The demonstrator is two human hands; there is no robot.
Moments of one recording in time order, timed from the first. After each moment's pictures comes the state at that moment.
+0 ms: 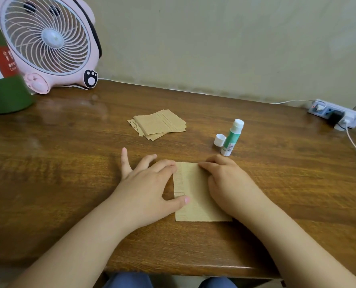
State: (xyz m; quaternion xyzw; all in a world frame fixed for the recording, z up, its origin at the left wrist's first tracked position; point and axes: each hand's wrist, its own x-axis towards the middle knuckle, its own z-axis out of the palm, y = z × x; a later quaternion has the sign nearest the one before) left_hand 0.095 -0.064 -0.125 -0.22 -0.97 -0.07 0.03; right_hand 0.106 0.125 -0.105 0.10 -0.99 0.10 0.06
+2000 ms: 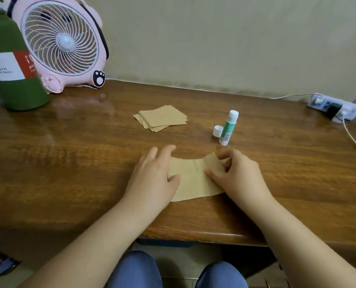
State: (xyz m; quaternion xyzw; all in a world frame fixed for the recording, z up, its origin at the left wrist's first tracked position) left_hand 0.136 -0.050 -0.118 -0.11 -0.94 -0.29 0.11; right_hand 0.137 0.133 -0.102 -0.09 -0.95 0.28 0.08
